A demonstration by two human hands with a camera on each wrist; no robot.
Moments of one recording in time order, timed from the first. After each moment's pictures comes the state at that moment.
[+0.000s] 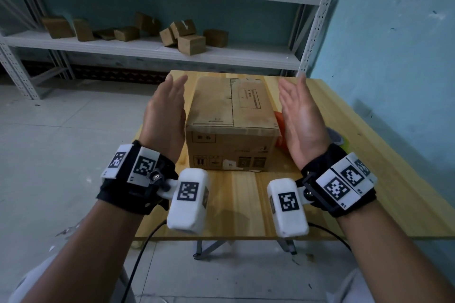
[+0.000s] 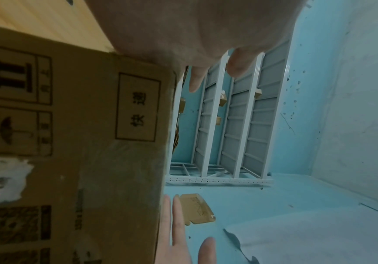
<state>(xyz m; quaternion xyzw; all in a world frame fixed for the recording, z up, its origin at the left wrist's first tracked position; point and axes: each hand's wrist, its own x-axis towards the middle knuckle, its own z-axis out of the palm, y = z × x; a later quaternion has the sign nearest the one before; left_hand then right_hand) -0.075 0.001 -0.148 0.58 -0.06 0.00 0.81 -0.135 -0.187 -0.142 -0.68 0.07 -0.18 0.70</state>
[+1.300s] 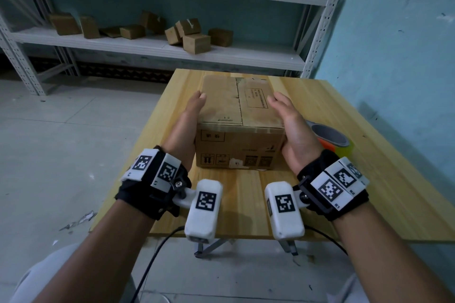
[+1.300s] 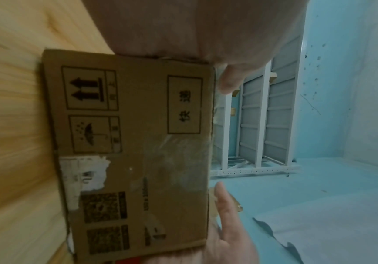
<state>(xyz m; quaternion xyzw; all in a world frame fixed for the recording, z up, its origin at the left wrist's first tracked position) -0.079 -0.005 -0.168 0.62 -0.08 -0.14 0.77 -0.124 -0.182 -0.162 -0.68 0.08 -0.11 0.72</state>
